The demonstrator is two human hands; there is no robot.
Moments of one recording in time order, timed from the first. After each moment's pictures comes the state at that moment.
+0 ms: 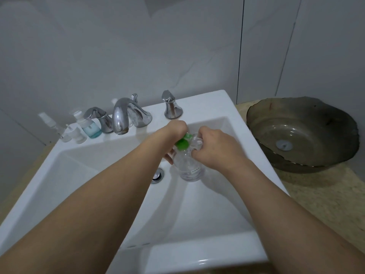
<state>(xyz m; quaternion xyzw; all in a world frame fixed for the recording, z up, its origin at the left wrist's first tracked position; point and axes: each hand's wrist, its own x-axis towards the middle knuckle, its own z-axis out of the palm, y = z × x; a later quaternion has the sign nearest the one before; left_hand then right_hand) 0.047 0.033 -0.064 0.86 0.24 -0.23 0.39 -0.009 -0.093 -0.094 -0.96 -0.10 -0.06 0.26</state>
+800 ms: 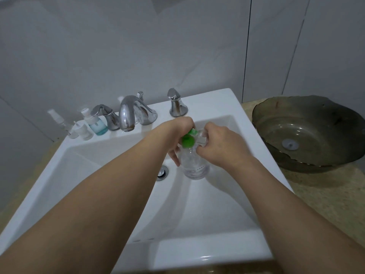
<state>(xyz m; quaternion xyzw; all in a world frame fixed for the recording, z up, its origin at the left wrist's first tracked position) 0.049 0.036 -0.056 0.83 0.25 -0.29 0.41 -0.007 -0.093 -0.092 -0.96 -0.10 -0.06 0.27</state>
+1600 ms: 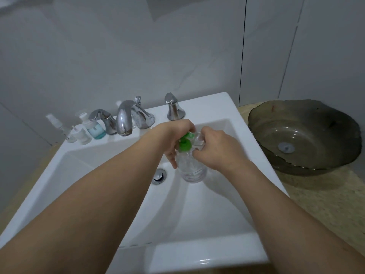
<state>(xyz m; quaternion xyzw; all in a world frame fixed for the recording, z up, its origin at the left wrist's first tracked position) 0.057 0.038 -0.057 0.82 0.24 -0.34 0.40 -0.007 -0.092 -0.093 -0.95 -0.10 -0.06 0.28</state>
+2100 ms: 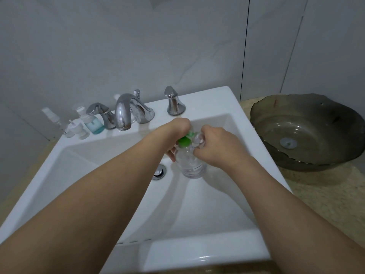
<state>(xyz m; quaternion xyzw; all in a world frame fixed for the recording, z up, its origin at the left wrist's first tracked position) 0.054 0.037 -0.071 0.85 0.24 -0.26 0.38 -0.006 -0.091 -0.096 -0.96 -0.10 -0.04 0.26</state>
